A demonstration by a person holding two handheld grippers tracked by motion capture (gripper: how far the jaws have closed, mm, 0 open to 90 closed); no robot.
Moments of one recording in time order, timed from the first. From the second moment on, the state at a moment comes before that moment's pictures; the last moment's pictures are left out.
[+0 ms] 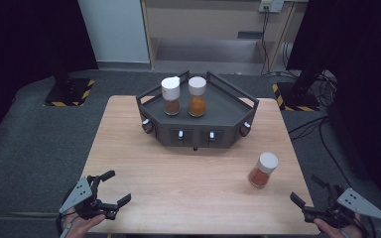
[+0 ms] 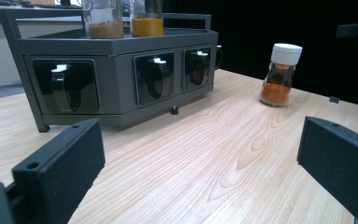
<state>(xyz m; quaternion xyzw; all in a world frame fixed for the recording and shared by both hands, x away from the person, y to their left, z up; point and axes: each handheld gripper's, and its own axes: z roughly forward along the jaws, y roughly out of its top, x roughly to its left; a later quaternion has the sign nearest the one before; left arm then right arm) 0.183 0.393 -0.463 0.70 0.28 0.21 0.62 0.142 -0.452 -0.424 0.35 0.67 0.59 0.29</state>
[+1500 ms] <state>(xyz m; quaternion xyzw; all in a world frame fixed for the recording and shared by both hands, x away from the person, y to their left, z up) 0.181 0.394 -0.462 0.69 0.29 0.22 0.62 0.236 -0.443 -0.405 0.30 0.73 0.57 0.23</state>
